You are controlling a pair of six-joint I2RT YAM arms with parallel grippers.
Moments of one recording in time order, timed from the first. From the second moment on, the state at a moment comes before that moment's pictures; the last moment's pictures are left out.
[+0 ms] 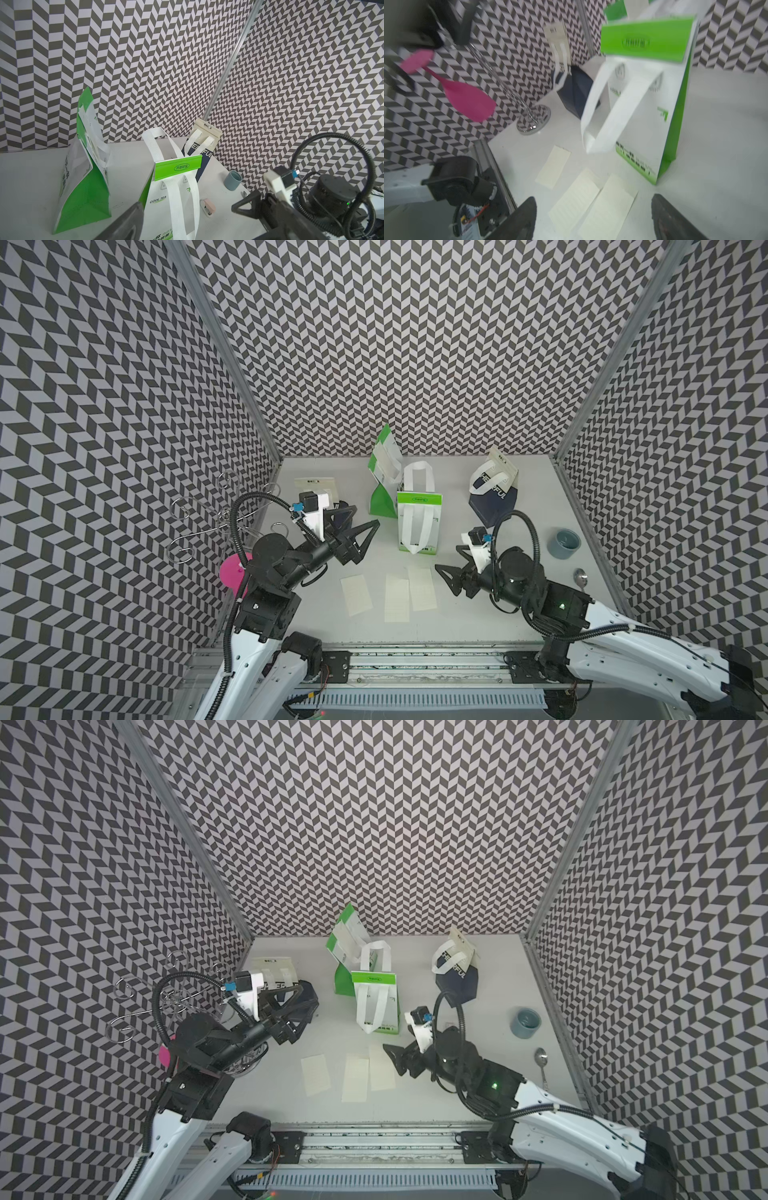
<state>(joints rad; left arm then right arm) -0.30 0.59 0.75 -0.08 0.54 -0.47 1.03 0.85 0.56 -0.13 0.15 0.37</state>
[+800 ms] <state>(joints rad) -0.30 0.60 0.71 -0.11 0.51 -0.44 1.18 1.57 0.64 0.00 0.27 0.48</state>
